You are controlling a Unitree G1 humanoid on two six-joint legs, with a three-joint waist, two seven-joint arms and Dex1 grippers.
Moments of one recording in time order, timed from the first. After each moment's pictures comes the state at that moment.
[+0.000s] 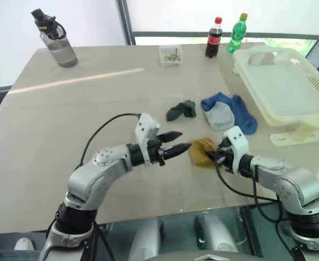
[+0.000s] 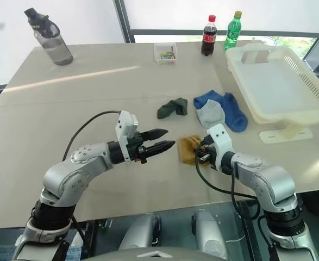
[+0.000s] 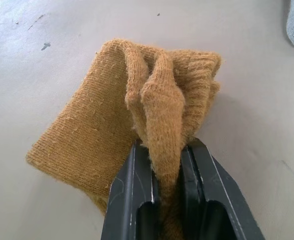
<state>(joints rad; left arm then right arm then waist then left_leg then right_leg) -0.28 0.51 -0.08 -0.41 -0.65 0.71 -0.68 -0.25 -0.43 0.08 -0.48 0.52 1.16 0.35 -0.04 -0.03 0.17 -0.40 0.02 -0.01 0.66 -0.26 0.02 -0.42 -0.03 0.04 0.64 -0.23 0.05</state>
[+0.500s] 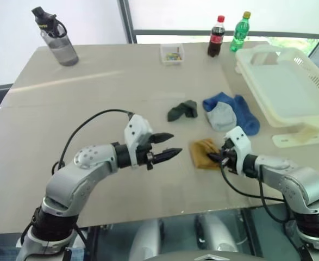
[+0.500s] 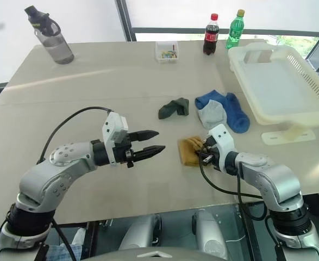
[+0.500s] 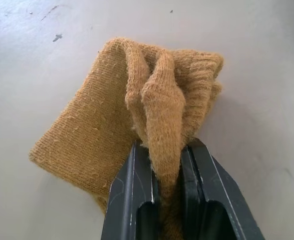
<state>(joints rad) -0.22 0.69 -0.05 -0.53 -0.62 0.68 -0.77 -0.25 -0.50 0.07 -0.48 0.54 1.13 0.45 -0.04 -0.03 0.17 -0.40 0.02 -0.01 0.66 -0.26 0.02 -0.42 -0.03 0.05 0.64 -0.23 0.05</state>
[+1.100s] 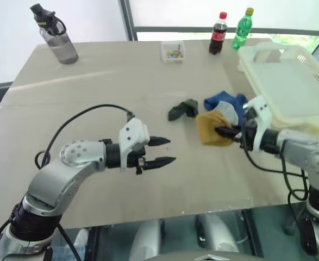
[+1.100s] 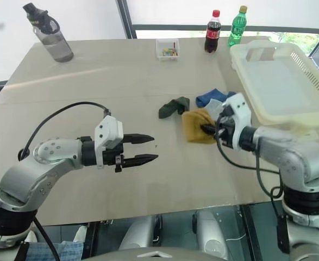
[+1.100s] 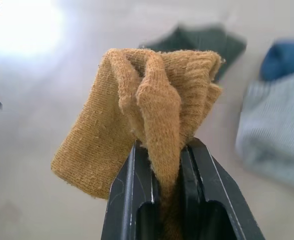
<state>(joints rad) -0.28 0.82 -0.04 -0.56 -0.59 0.65 -0.91 -0.57 -0.56 -0.23 -0.46 0.77 1.32 0.47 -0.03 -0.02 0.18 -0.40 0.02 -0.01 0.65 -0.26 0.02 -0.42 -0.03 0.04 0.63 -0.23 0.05</state>
